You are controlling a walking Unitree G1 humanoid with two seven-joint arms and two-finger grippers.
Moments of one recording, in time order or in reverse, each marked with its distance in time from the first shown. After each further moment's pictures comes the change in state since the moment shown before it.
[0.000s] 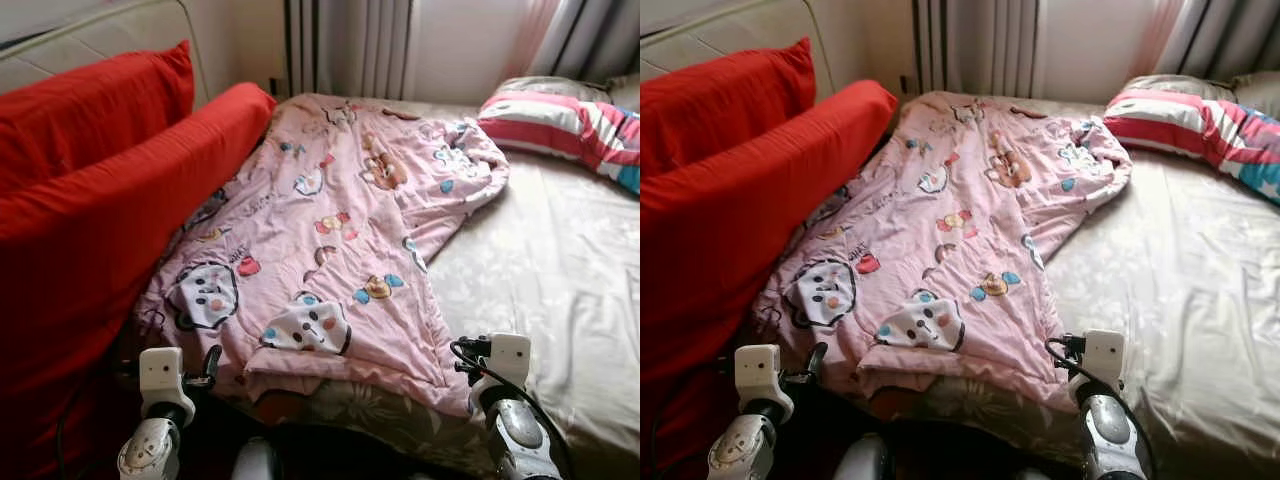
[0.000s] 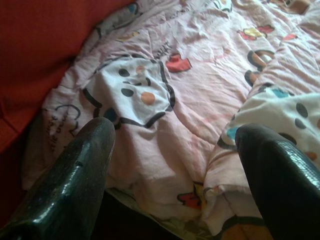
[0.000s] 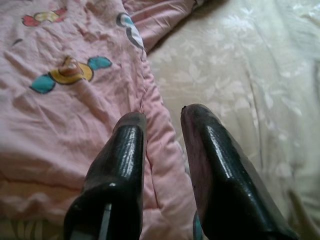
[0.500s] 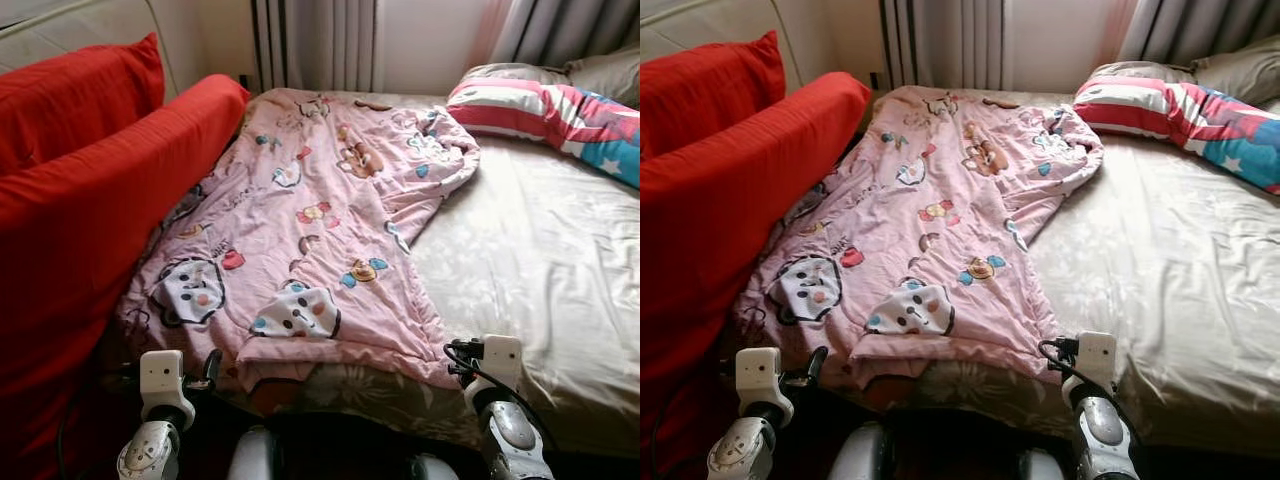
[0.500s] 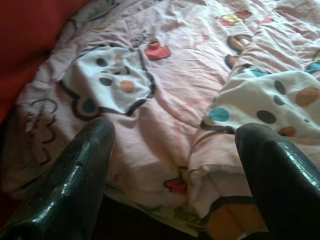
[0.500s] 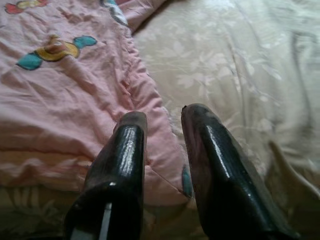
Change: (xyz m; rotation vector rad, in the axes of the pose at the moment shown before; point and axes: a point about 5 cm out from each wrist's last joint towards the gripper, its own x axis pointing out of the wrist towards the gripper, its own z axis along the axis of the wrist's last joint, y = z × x) left arm -0.002 0.000 -0.003 0.000 0.021 -0.006; right arm -0.001 0.007 -0.004 0.005 0.015 0.016
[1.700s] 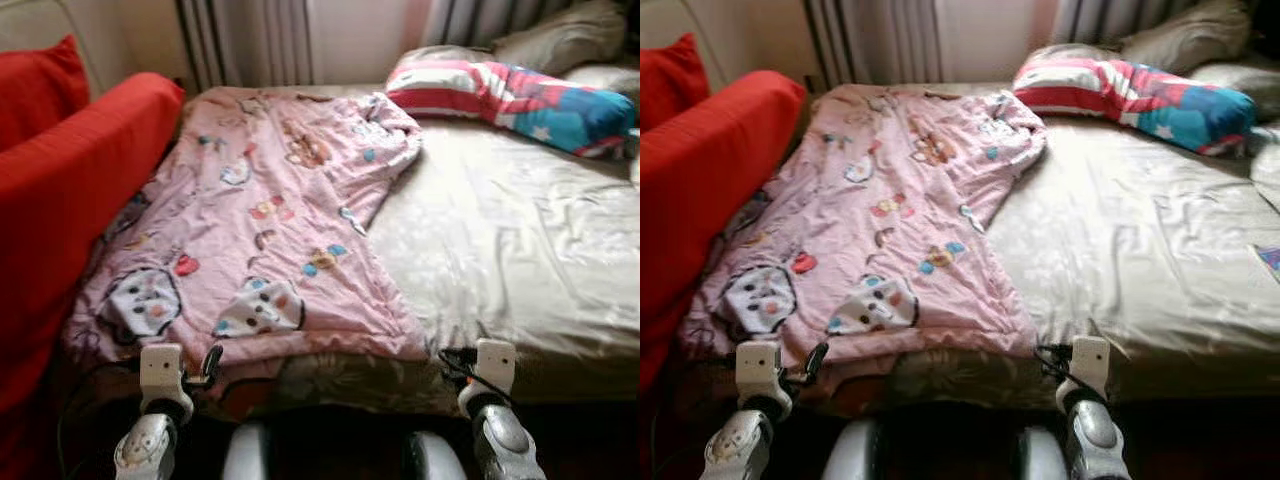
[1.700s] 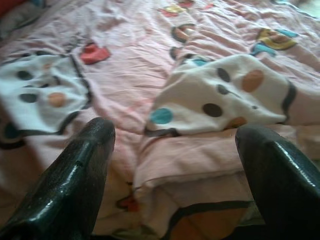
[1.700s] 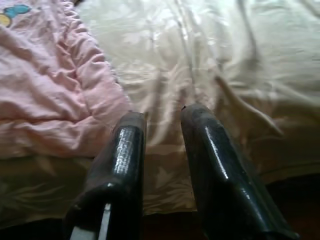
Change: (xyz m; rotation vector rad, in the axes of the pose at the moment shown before) left arm 0.005 0.001 0.005 0.022 0.004 -0.033; right arm -0.002 0.008 -0.008 0.011 0.038 0.015
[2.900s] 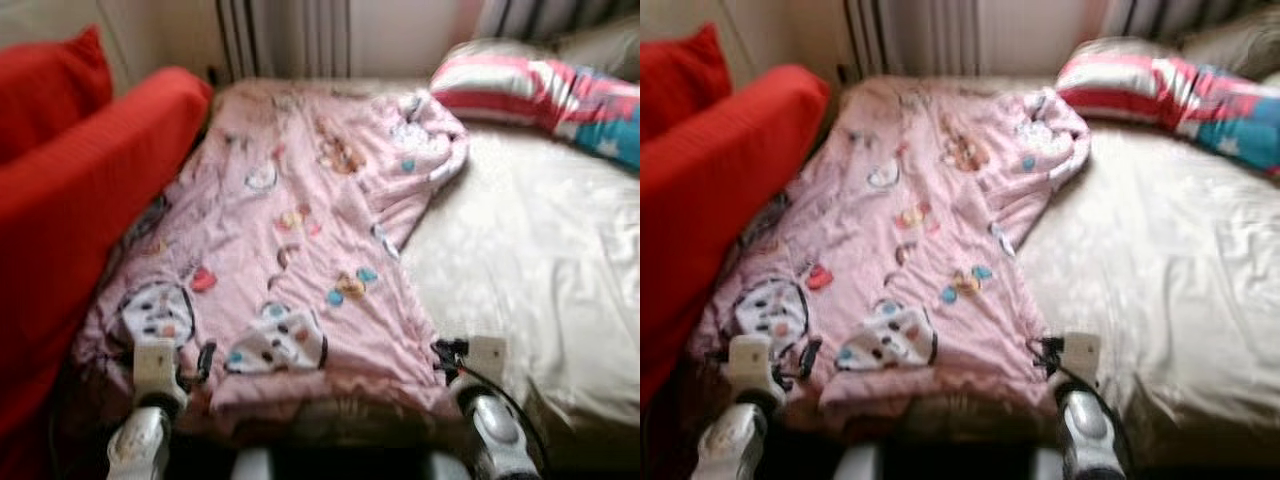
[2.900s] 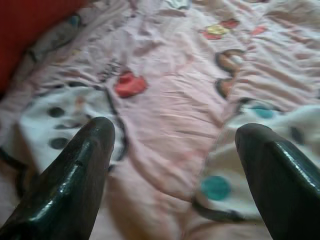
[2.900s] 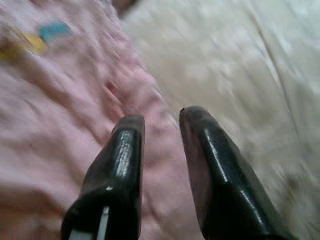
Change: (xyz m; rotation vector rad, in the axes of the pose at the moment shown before) left arm 0.007 0.000 0.015 0.002 -0.058 -0.003; right arm 0.003 0.002 0.002 0.020 0.013 -0.003
